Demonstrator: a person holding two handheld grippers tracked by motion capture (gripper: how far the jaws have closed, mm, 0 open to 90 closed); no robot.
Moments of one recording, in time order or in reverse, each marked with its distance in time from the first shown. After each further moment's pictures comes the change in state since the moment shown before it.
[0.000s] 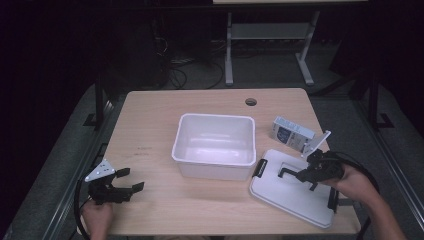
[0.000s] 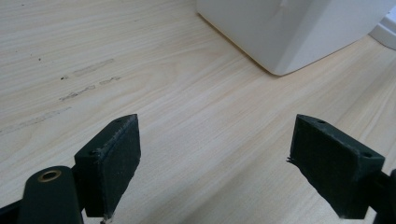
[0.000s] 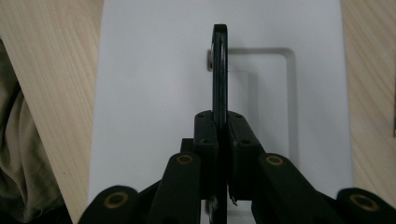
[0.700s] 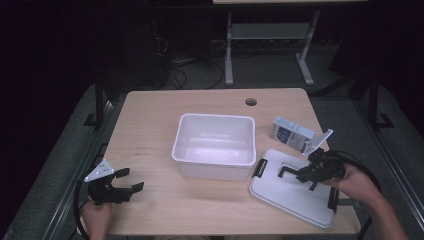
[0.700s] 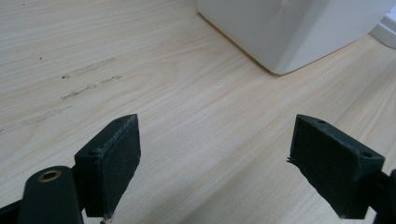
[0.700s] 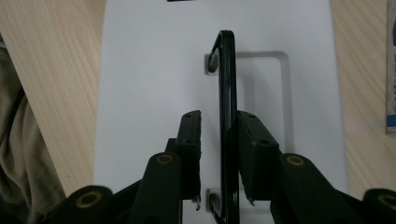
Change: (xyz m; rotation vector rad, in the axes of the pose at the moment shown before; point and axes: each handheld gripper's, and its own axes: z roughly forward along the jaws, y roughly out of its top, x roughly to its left) left arm 0.000 0.000 -0.001 0.000 0.002 0.000; right arm 0.000 0.000 -0.005 -0.012 -0.007 0.021
